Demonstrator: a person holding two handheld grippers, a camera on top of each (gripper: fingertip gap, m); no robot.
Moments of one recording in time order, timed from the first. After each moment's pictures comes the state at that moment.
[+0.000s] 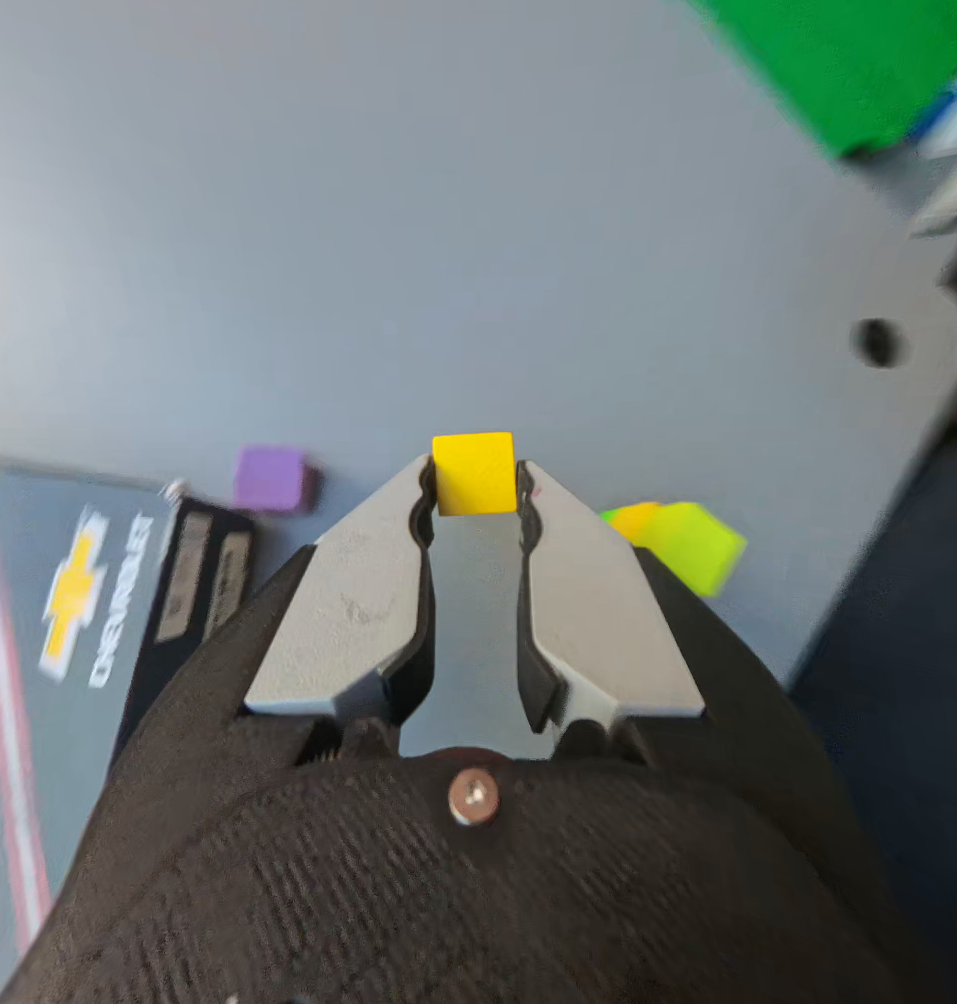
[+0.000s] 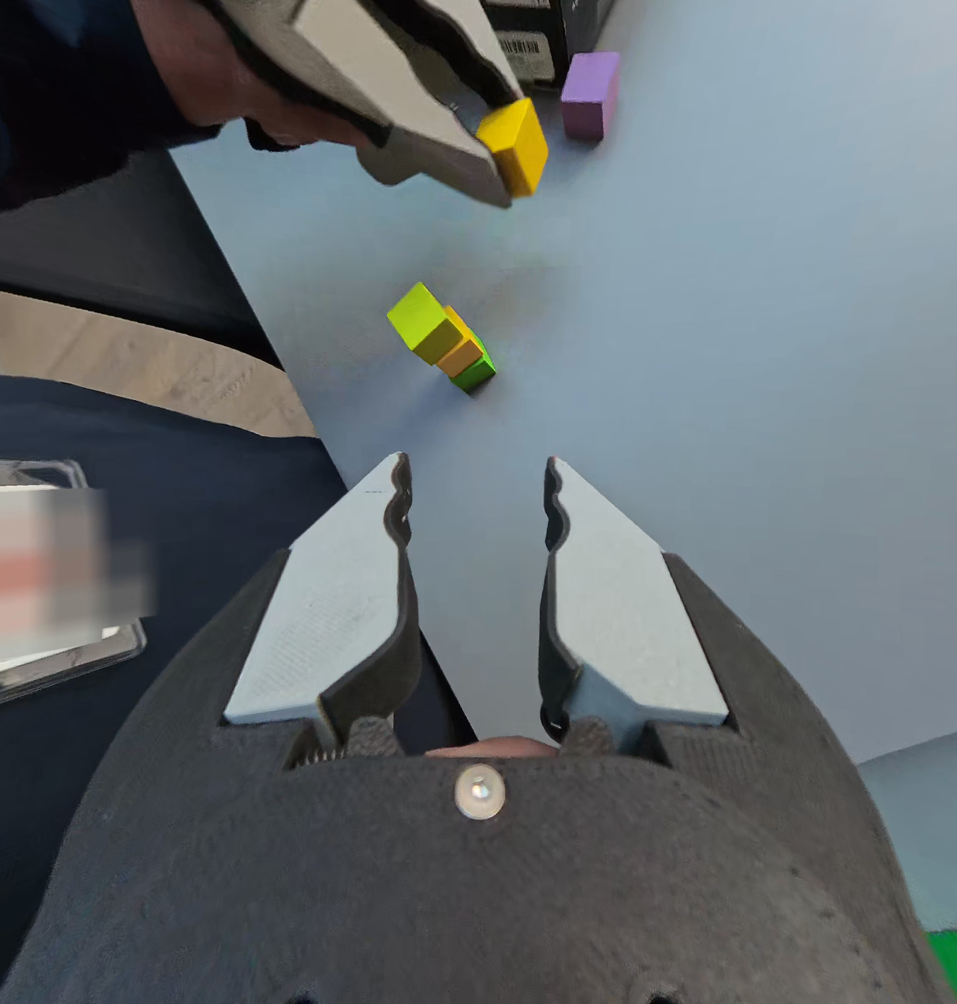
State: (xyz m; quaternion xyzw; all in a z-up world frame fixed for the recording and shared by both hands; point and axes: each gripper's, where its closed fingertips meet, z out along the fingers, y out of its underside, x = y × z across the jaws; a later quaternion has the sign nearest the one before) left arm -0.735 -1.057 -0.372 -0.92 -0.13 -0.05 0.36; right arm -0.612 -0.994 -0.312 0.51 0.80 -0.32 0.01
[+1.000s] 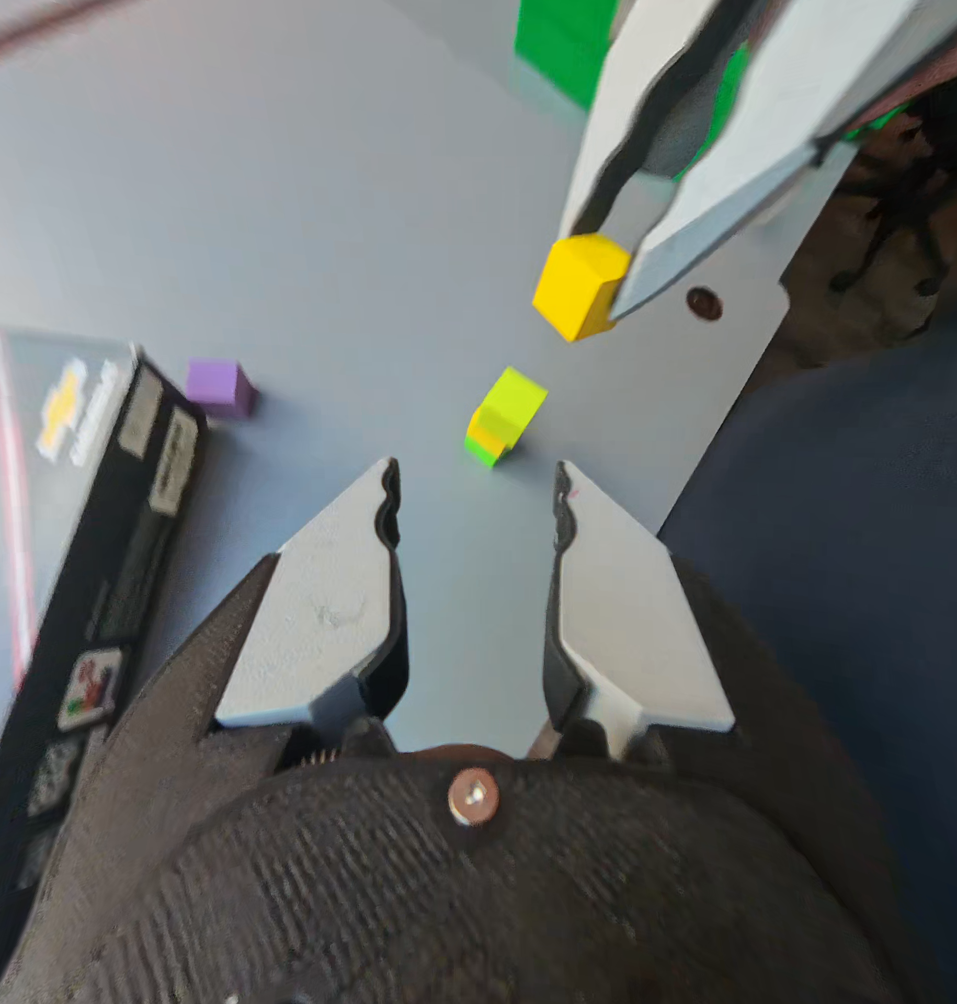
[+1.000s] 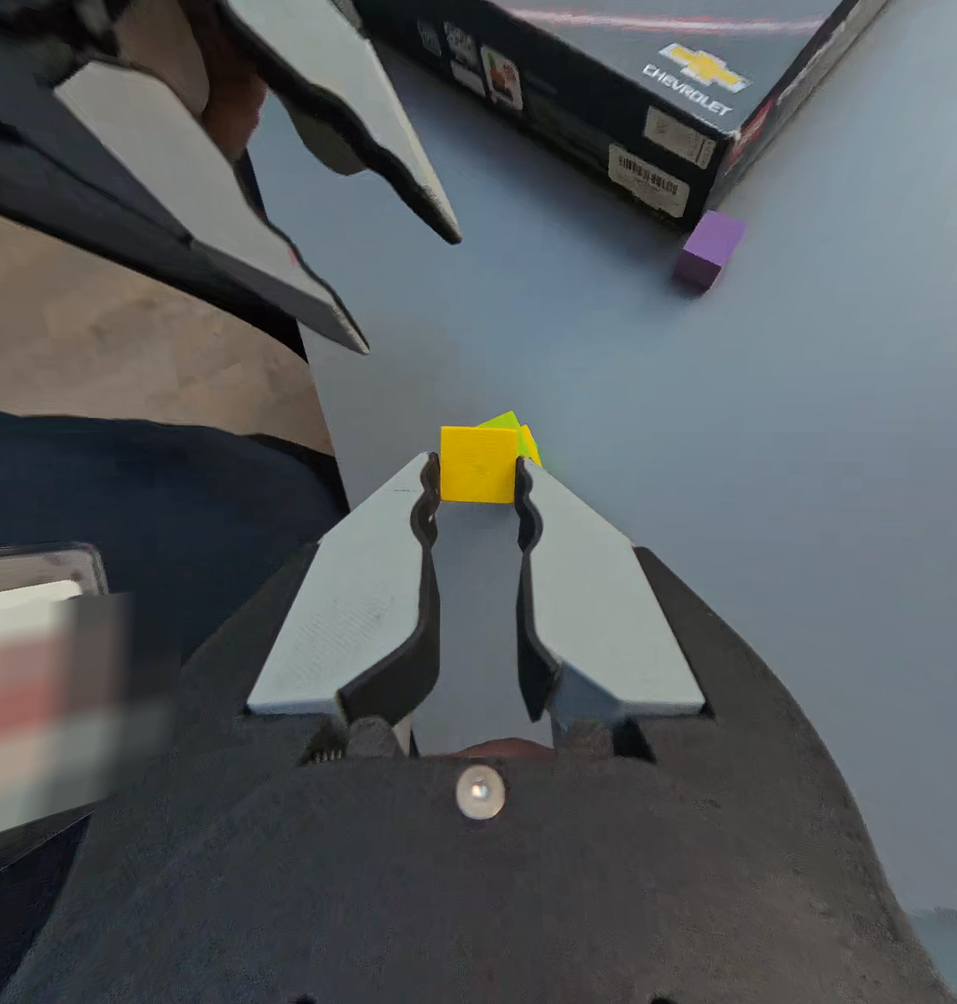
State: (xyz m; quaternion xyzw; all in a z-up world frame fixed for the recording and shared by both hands) left arm -0.671 -1.128 -0.317 -0.90 -0.12 -0.06 0.41; right arm -0.647 -1.066 -0.301 0.40 0.86 -0.32 0.00
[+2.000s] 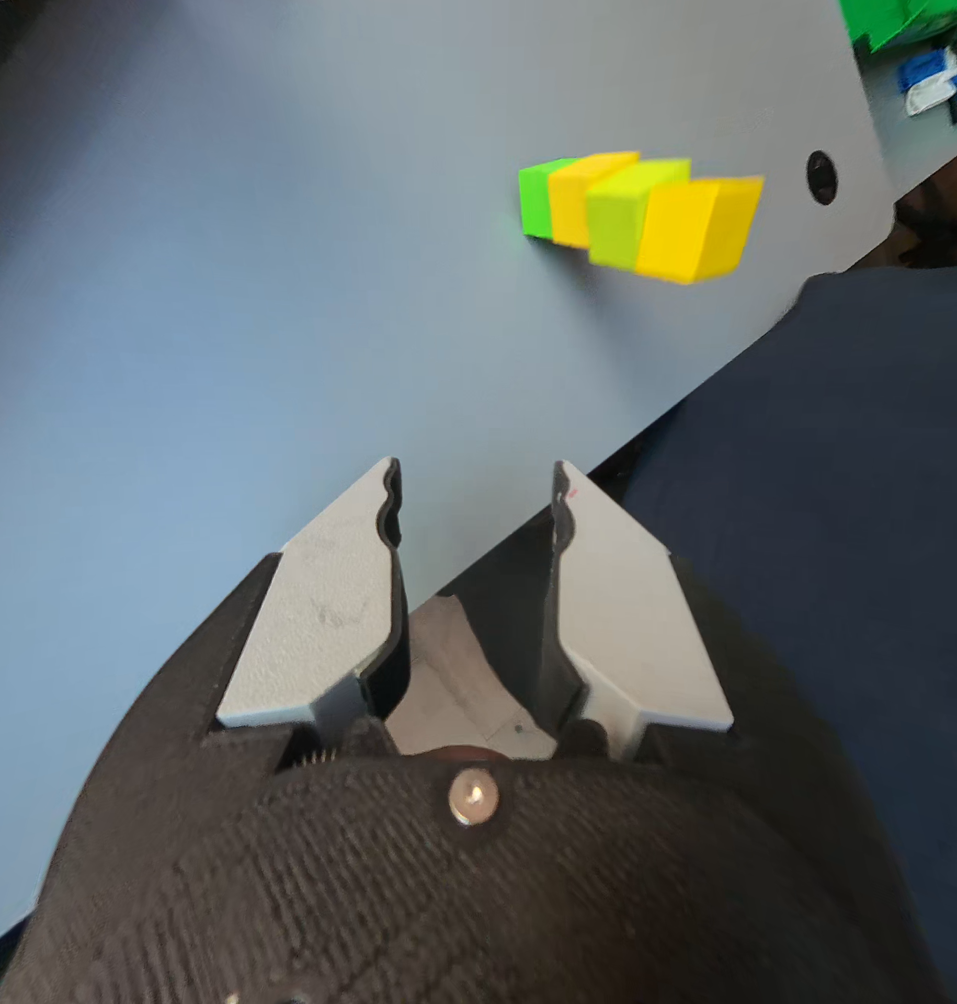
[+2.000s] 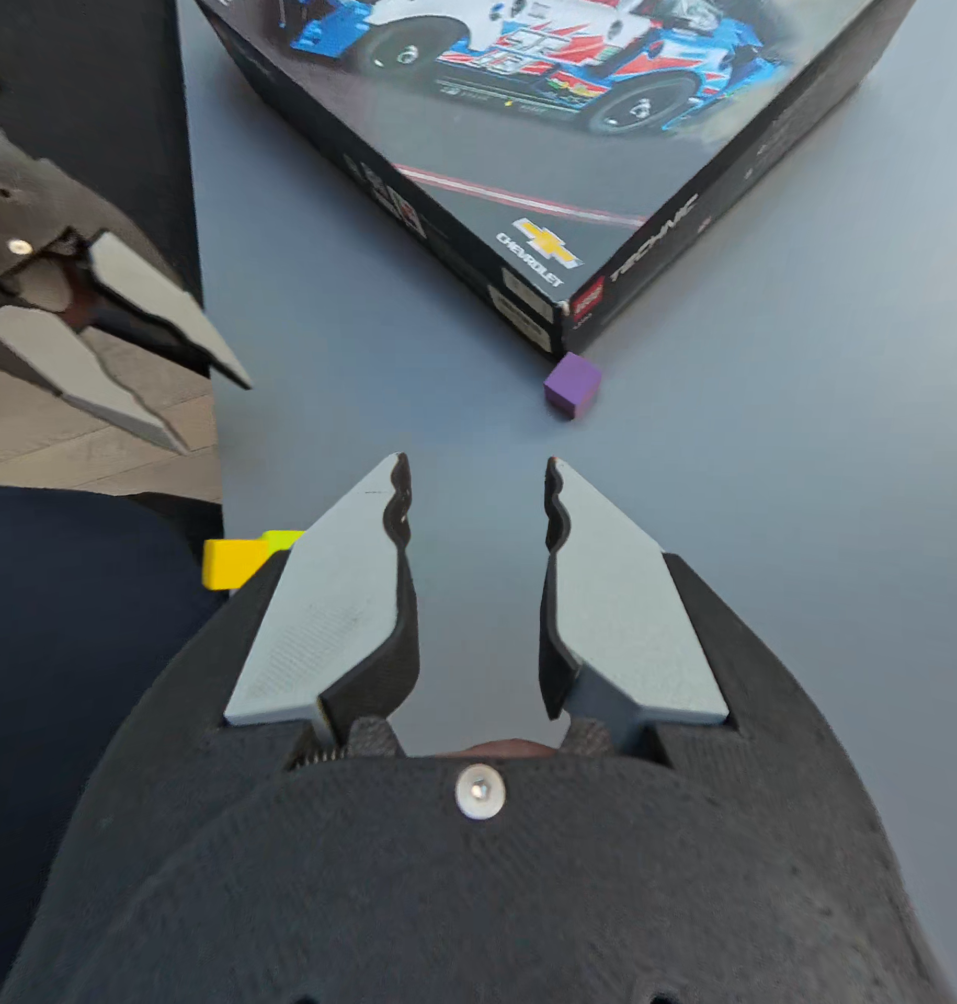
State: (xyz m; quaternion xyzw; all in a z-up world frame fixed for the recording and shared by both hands) left arm -0.629 -1.204 -0.390 -0.90 -0.29 -0.12 0.30; right arm -0.746 -1.051 -0.307 0.34 0.87 -0.36 -0.01
